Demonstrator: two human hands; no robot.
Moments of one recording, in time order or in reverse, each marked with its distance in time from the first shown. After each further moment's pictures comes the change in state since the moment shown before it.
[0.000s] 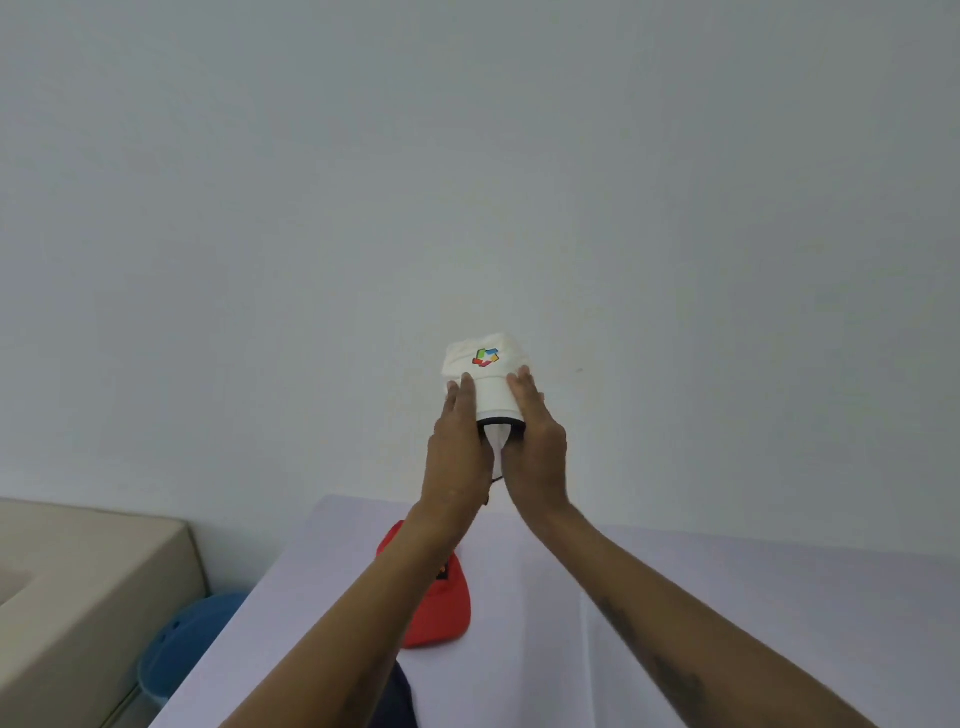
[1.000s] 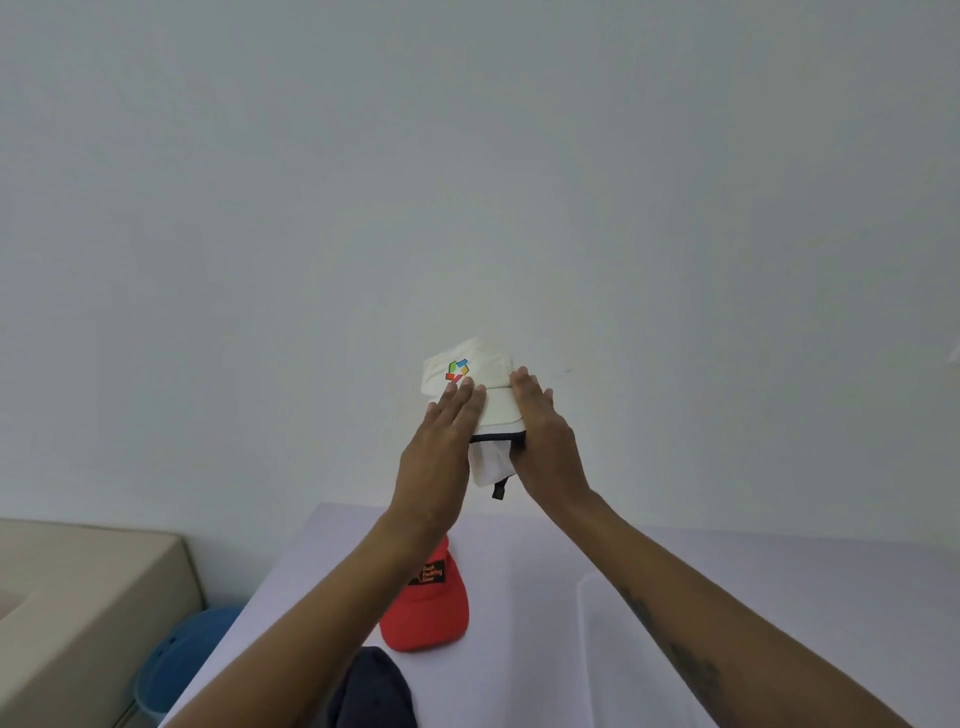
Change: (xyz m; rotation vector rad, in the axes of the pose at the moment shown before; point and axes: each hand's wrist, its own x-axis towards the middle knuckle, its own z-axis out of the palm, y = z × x) left_hand -0.004 -0.010 -0.017 0.347 -0.013 0.336; right_hand 0.018 0.023 -0.019 -0.171 -0.175 -0.033
